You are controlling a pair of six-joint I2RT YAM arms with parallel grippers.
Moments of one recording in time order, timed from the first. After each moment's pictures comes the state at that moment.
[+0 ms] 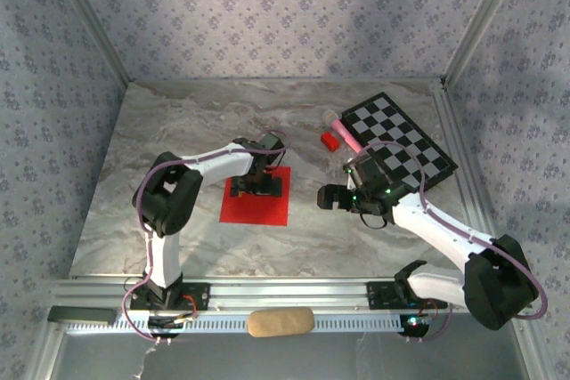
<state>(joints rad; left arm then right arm) -0.69 1.93 1.29 -0.84 -0.07 -0.65 0.55 1.17 0.68 -0.50 -0.12 0.56</state>
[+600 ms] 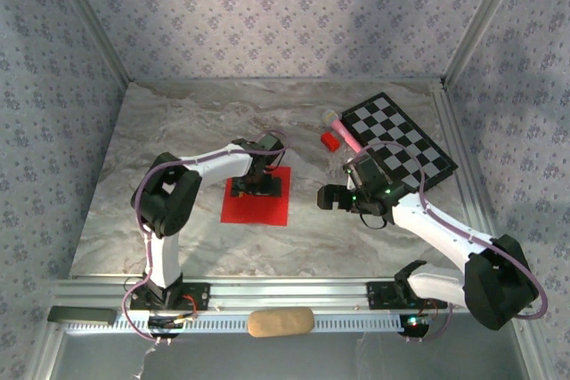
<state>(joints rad) -0.69 1.92 1.27 -0.82 -0.07 -0.65 0.55 1.17 0.68 -0.50 -0.11 0.56</state>
